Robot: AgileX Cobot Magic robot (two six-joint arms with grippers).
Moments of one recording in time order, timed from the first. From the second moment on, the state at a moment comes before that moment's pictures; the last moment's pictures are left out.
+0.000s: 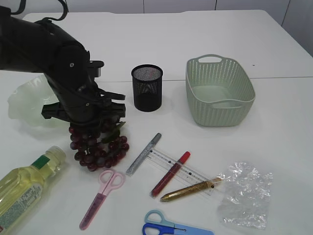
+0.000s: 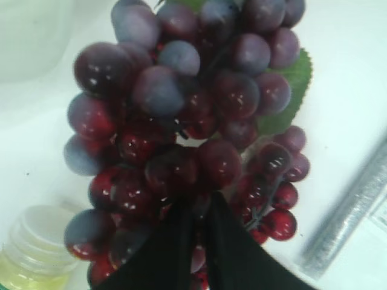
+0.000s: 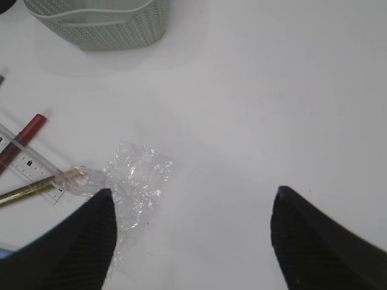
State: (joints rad) left arm -0.55 1.95 -1.30 0.28 0.74 -0.81; right arm 0.03 1.00 -0.86 0.01 0.90 0.08
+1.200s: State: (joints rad) left arm -0.41 1.77 -1.61 0.62 0.73 -0.81; right arm 0.03 1.00 -0.86 0.01 0.90 0.08
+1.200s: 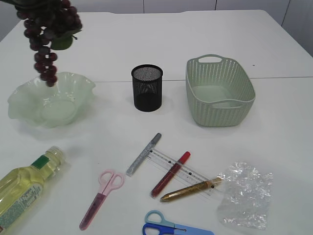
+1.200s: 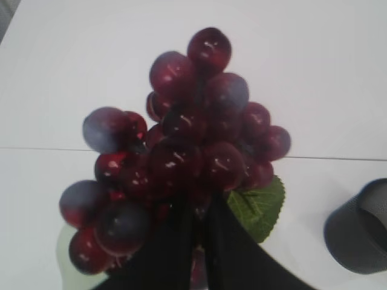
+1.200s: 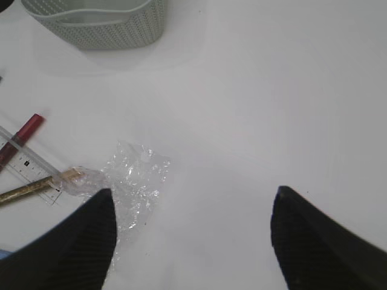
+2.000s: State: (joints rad) left arm -0.28 2.04 -1.61 0.46 0.76 -0.81; right arm 0.03 1.07 -0.86 0.00 0.89 0.06
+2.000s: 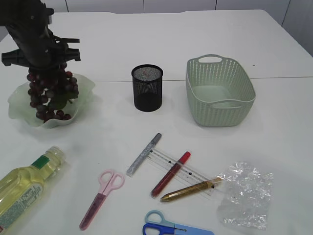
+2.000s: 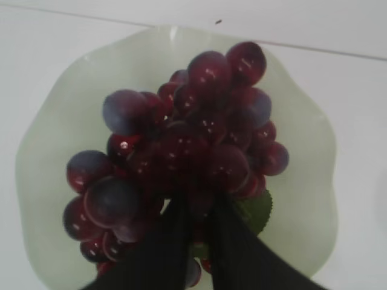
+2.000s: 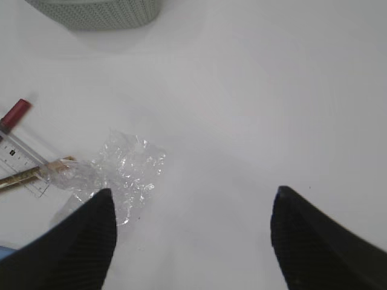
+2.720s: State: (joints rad) left arm -0.28 1.98 -1.61 0.39 0.80 -0.69; right arm 0.03 1.09 -0.86 0.05 0.87 0.05
